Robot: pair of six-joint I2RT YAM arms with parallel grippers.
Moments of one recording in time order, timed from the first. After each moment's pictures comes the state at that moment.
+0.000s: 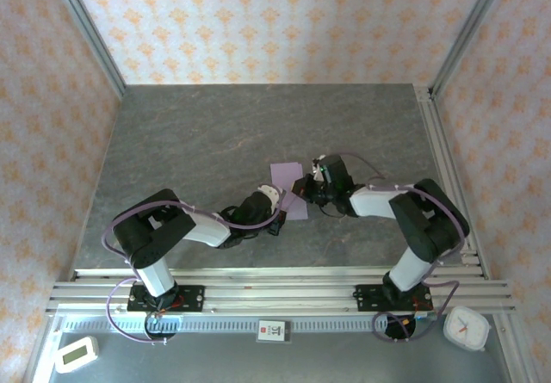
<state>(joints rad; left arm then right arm) -0.83 1.72 0.55 0.49 0.00 -0.47 0.53 1.68 0.68 0.27 -0.41 0.93</state>
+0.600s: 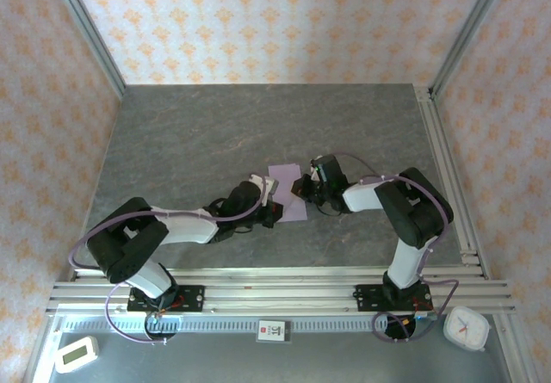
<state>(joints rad) -0.75 1.55 0.57 0.37 0.18 -0.56 0.53 1.79 0.72 0.32 -0.36 0.90</state>
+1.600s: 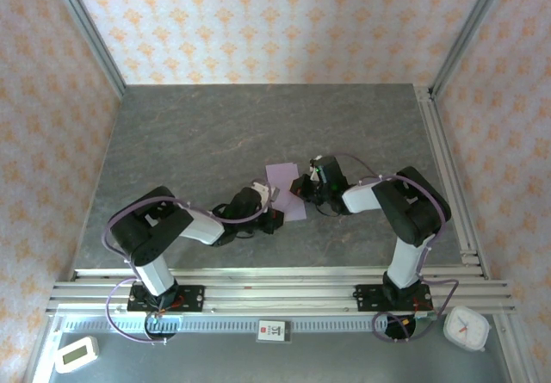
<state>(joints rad) -0.74 1.71 0.49 0.58 0.26 -0.60 0.53 1.82 0.70 0.40 -0.37 0.90</state>
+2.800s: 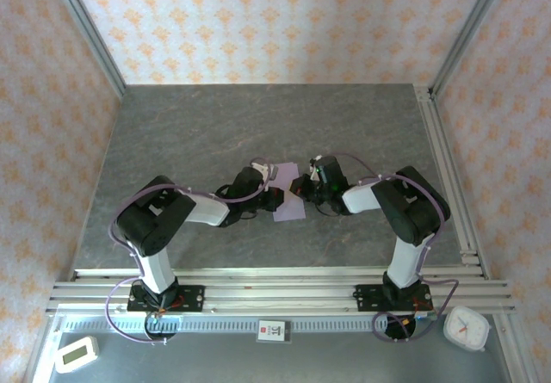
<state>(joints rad) -0.63 1.79 0.68 0.47 0.23 -0.57 0.52 1.82 0.70 0.42 -0.38 0.90</state>
